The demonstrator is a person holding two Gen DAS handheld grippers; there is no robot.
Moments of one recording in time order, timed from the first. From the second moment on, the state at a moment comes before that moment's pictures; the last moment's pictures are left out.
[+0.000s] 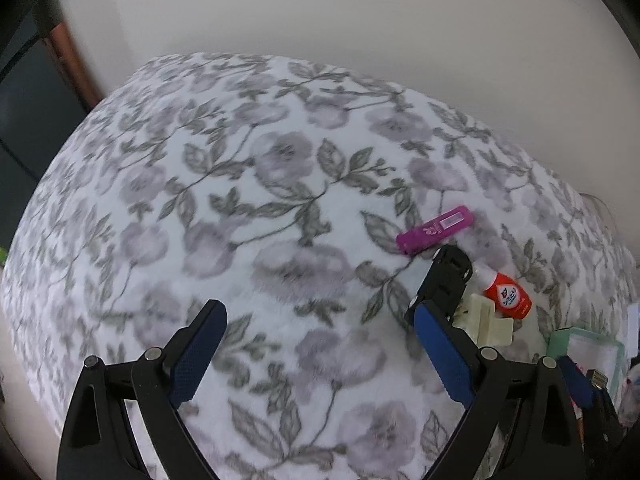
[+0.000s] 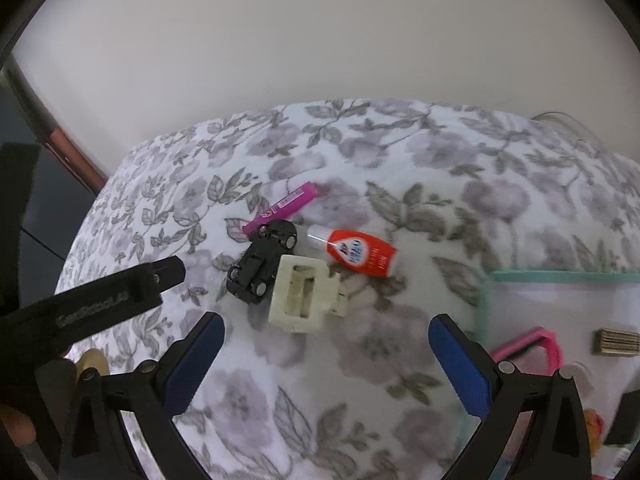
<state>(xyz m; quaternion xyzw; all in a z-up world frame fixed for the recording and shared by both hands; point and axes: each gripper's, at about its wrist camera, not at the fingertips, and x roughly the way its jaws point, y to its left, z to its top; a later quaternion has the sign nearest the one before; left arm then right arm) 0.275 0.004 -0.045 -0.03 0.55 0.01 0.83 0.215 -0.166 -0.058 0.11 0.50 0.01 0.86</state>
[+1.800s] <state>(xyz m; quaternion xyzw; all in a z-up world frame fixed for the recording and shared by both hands) 0.273 -0.050 -0.075 -0.04 0.57 -0.07 0.82 0.214 -0.176 -0.086 0.10 0.52 -0.01 0.85</state>
